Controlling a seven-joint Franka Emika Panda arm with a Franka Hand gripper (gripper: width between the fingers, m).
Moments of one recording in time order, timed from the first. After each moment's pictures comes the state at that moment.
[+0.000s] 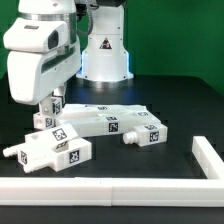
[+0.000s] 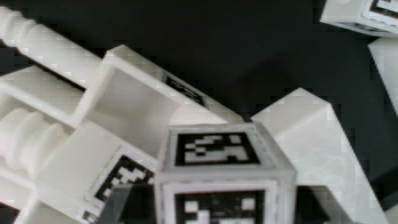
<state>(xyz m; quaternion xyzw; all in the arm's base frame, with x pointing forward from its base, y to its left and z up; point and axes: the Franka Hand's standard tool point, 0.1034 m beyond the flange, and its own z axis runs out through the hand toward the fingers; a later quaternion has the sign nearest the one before) 0.491 -0.120 0.066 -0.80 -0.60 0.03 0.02</state>
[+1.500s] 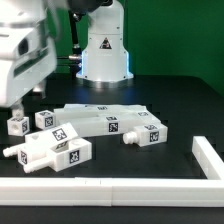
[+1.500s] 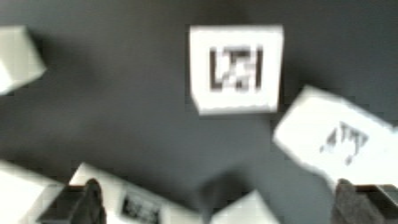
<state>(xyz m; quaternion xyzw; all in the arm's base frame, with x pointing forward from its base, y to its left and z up) 0.469 -0.144 0.073 -0.81 -0.58 0.05 0.01</state>
